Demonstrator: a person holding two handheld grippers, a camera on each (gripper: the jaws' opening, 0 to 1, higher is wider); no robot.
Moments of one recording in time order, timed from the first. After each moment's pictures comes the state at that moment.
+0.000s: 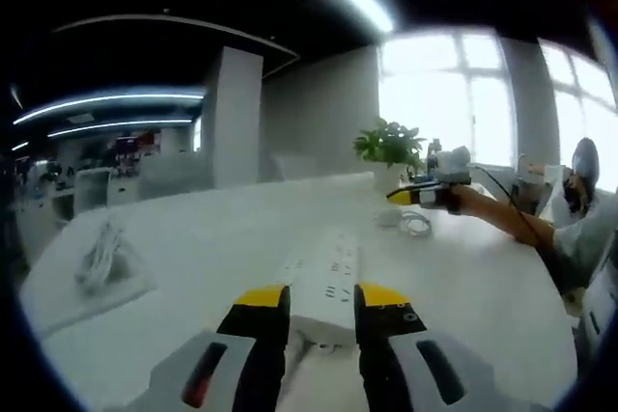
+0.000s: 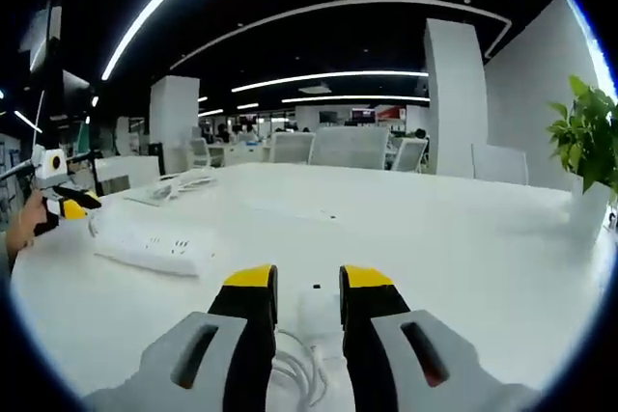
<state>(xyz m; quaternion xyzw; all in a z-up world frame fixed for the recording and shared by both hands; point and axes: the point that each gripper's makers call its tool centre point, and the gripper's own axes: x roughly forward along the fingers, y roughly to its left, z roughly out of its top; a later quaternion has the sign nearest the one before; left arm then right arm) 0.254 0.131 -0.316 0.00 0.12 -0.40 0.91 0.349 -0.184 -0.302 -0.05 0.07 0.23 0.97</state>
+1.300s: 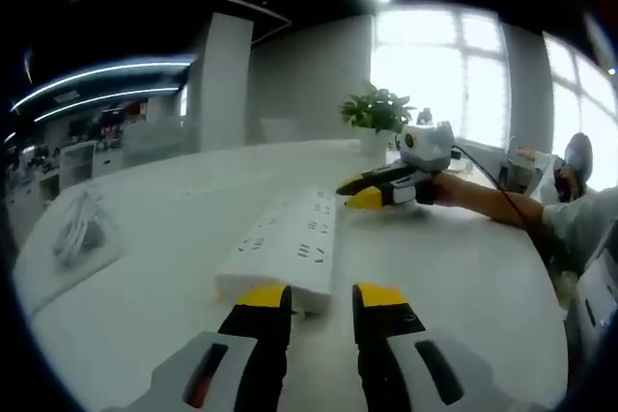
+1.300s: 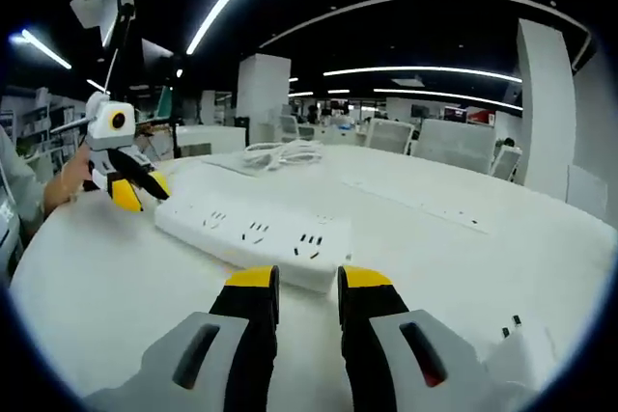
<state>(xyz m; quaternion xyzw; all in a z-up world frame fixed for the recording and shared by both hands) 0.230 0.117 -0.358 0.03 0.20 -0.42 0.88 0.331 -0.046 -0.350 -0.09 0.10 0.41 0.90</state>
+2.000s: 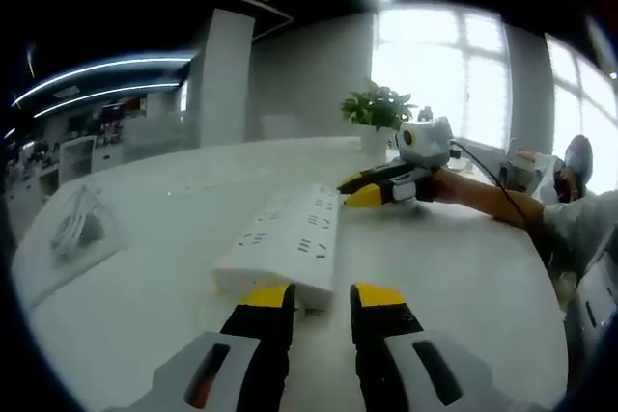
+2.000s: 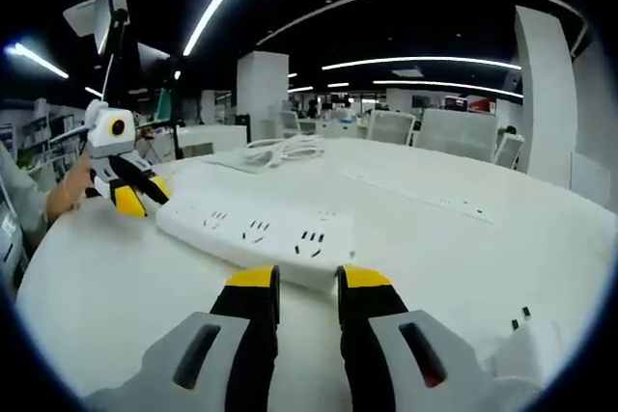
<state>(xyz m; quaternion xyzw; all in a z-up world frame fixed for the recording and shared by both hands) 0.233 0.118 -0.359 0.02 0.20 -0.42 0.88 0.330 -0.045 -0.353 -0.08 0.12 0.41 0.90</state>
